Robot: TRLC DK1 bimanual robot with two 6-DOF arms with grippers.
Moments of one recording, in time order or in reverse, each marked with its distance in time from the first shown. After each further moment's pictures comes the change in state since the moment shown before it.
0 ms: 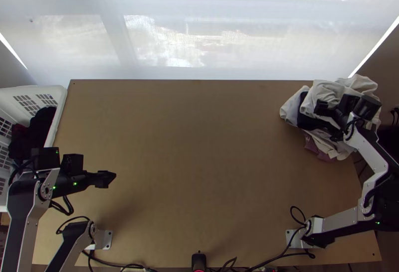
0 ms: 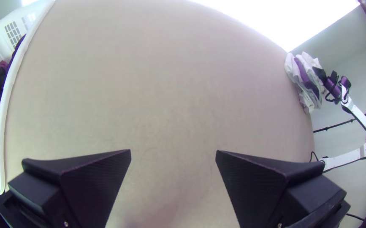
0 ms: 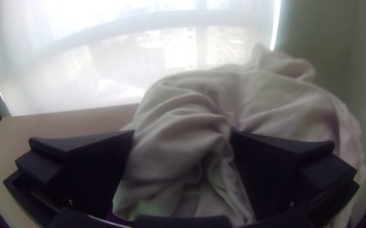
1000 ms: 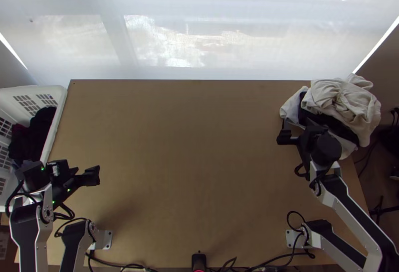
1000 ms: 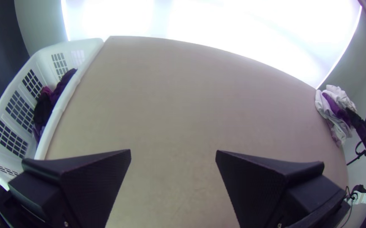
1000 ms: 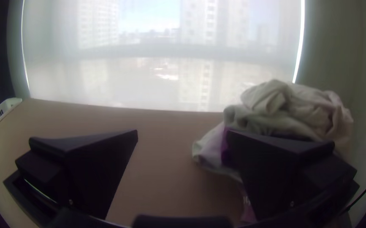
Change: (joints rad) left arm 0.156 -0.243 -0.148 0.243 -0.135 0.023; right arm 0.524 -0.601 -0.583 0.257 0.380 0.084
